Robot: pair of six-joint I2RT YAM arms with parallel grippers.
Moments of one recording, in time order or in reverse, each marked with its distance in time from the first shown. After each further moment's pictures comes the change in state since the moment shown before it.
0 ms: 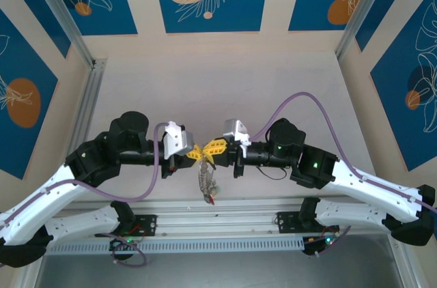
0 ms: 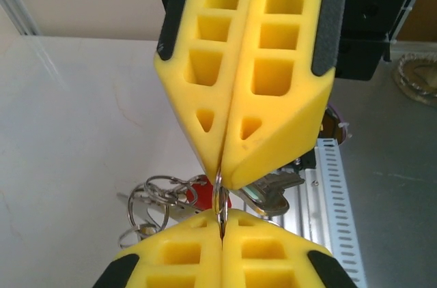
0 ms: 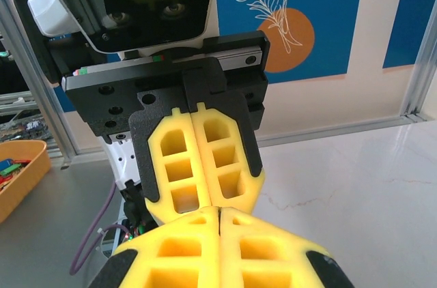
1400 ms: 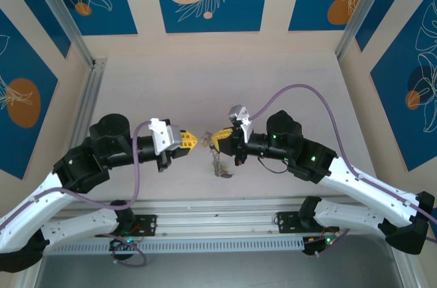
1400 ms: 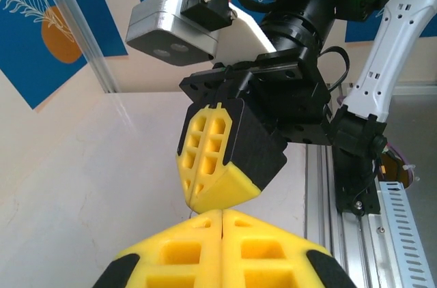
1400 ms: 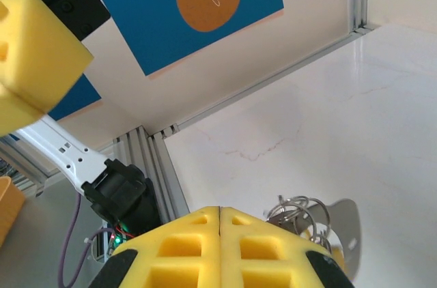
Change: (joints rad) left arm 0.000 -0.052 0.000 0.128 -0.134 0.034; right arm -0.150 0.018 -0.017 -0.098 0.024 0.215
